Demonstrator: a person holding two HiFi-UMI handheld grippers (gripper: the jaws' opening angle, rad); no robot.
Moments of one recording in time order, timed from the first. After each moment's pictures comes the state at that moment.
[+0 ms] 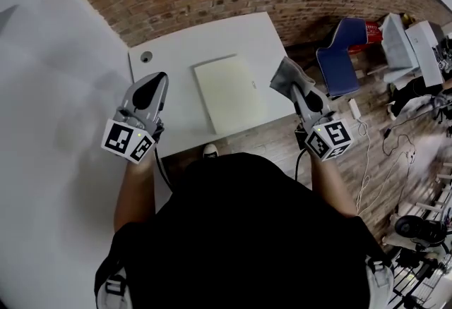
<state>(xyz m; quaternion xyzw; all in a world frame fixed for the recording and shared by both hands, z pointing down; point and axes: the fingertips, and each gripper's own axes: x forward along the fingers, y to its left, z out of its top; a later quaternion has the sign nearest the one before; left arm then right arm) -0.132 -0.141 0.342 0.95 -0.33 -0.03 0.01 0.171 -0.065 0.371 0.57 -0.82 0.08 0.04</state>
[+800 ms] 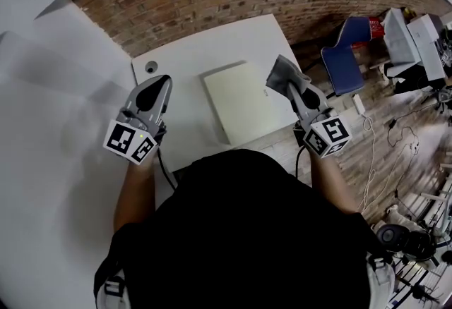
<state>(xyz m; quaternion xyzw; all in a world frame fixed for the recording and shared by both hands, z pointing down) -0.157 -0.212 0.362 0.96 -0.29 -0.02 0.03 0.126 -0.132 0.385 0.57 -0.82 0.08 0.04</state>
